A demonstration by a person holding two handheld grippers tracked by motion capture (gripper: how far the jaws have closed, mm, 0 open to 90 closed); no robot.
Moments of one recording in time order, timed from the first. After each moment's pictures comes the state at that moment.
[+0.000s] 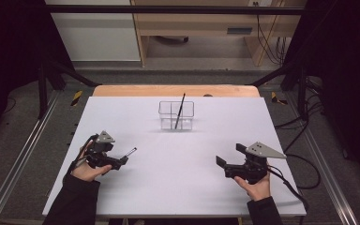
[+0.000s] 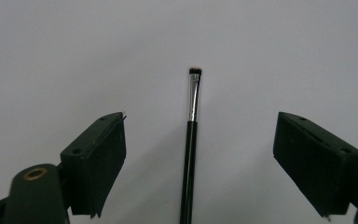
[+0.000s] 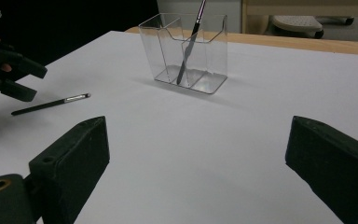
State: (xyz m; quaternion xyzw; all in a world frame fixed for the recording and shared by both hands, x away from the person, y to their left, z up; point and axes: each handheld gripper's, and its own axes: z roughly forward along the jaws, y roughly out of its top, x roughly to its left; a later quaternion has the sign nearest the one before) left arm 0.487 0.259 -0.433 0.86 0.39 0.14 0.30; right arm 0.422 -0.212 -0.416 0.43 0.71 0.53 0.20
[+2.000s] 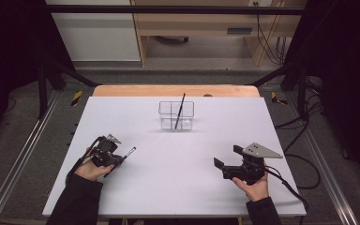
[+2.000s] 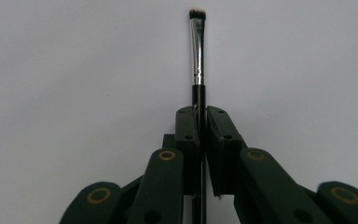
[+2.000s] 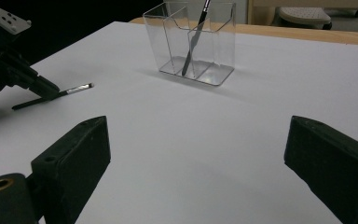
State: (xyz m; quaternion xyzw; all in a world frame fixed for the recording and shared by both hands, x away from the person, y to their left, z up) left arm 0.501 0.252 -0.452 0.88 0.42 0.09 0.22; right arm 0.423 -0.208 -0.420 0.42 0.72 0.52 0.19
